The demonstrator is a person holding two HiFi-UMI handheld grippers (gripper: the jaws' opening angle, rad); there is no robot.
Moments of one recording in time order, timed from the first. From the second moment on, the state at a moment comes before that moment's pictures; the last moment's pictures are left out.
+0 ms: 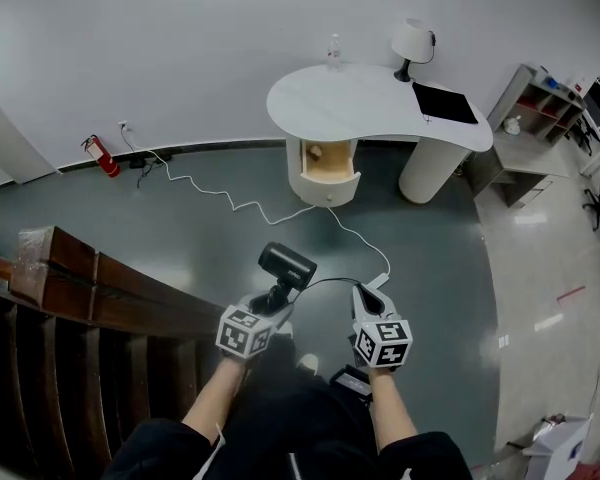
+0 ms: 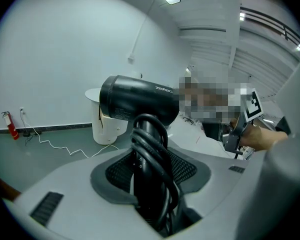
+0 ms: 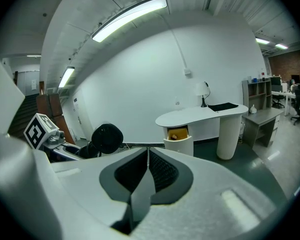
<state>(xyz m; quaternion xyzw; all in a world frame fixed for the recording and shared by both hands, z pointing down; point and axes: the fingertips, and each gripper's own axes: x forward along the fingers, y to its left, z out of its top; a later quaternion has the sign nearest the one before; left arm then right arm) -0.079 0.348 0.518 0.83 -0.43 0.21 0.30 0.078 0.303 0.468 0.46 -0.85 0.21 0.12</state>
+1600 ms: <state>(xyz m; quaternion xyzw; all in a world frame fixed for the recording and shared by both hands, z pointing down) -0.108 0.035 0.537 0.84 -0.37 0.23 0.32 0.036 -0.005 0.479 0.49 -0.83 0.23 0.14</state>
